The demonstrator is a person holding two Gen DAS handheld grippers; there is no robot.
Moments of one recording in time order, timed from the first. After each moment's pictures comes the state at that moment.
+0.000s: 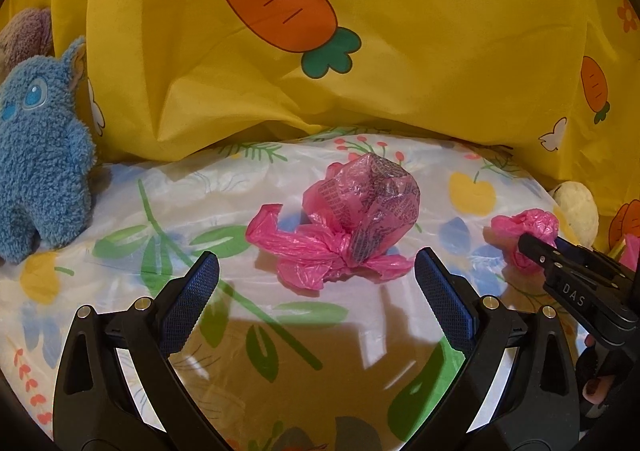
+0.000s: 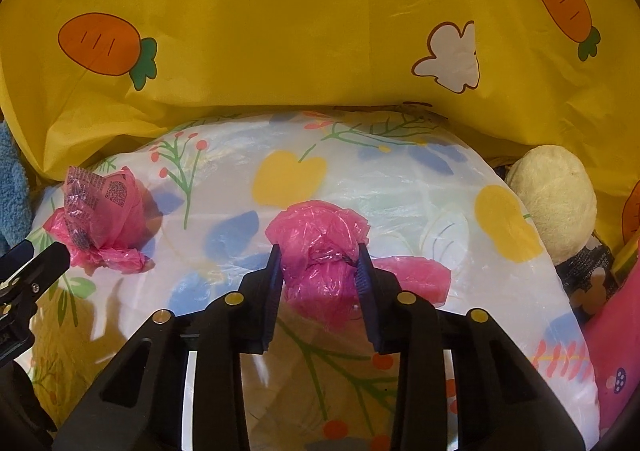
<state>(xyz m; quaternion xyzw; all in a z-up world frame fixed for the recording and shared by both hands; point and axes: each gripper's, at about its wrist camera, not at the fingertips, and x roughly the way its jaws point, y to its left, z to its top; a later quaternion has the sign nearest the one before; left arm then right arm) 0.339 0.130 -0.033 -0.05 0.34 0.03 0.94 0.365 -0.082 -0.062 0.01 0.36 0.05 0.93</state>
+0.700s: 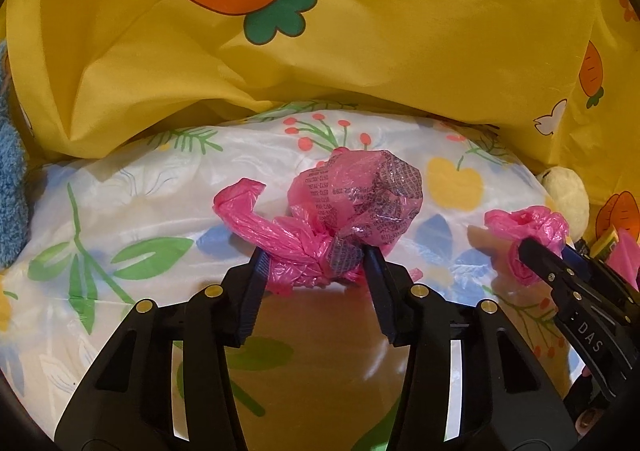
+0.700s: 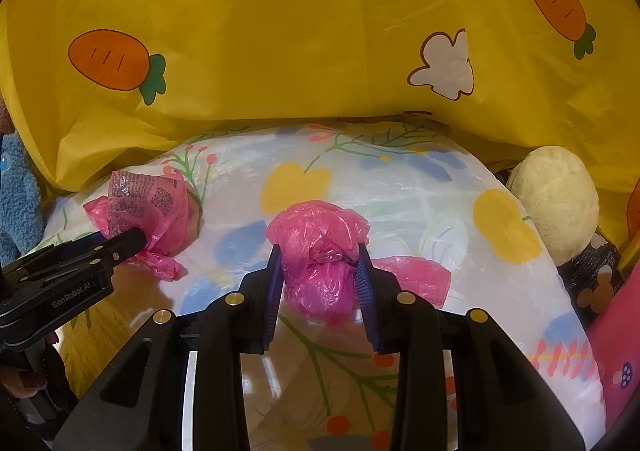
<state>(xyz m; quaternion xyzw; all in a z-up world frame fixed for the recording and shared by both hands) 0.388 0.111 -0.049 -0.07 0.38 -0.03 0.92 0.360 -0.085 -0.058 0.02 0.35 0.06 0.93</state>
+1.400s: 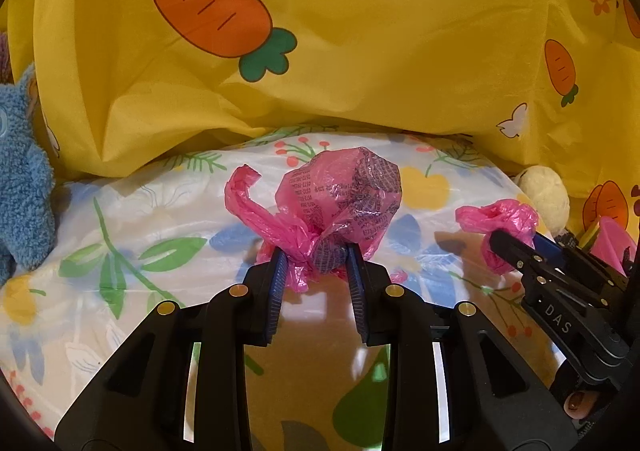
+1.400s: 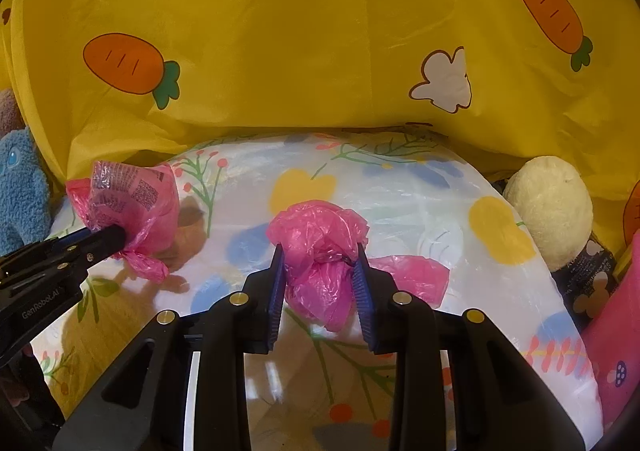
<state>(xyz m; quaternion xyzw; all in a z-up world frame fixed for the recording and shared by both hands) 0.340 0.099 -0.018 -0.04 0.34 -0.03 0.94 0.339 -0.084 -0.042 0.02 0.33 0.08 0.94</state>
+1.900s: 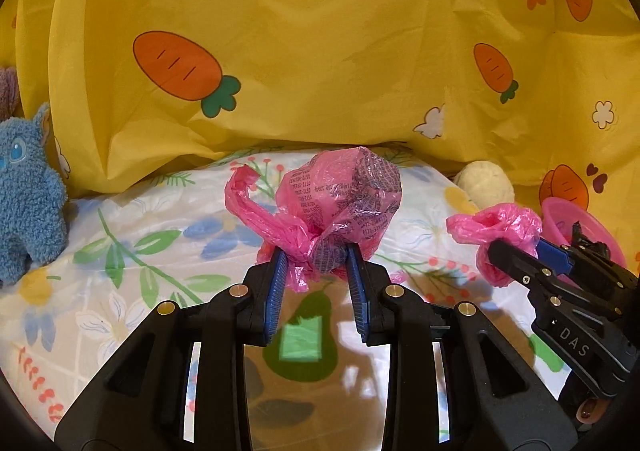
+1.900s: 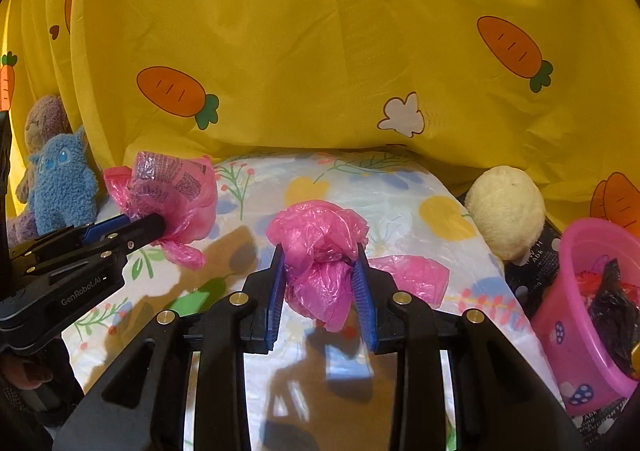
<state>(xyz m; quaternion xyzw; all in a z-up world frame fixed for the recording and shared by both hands) 0.263 0.052 0.023 -0.02 0.30 -0.08 0.95 0.246 -0.123 0.000 0.01 0.29 0.10 0.95</state>
